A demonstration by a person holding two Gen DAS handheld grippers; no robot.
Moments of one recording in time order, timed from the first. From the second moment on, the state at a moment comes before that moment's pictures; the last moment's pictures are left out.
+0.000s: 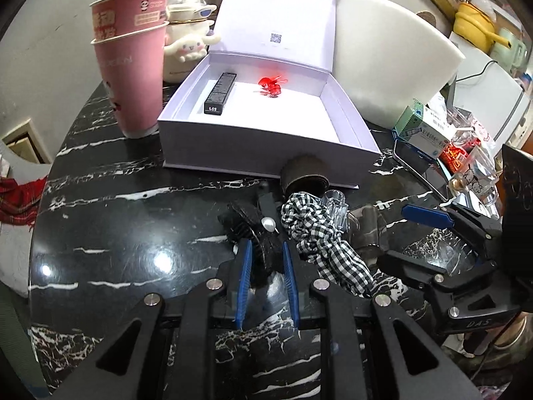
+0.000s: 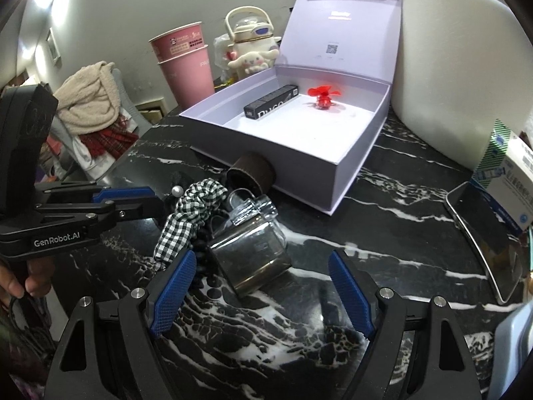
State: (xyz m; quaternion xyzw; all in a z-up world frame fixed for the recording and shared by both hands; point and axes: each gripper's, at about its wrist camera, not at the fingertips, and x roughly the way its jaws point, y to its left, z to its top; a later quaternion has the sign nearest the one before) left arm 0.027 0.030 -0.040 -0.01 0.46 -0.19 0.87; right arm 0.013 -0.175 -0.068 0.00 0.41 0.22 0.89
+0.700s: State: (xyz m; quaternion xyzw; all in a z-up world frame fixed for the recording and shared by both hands) left arm 0.058 0.035 -0.046 -0.03 0.48 -0.14 0.87; right arm 0.028 -0.174 -0.078 0.01 0.43 0.22 0.88
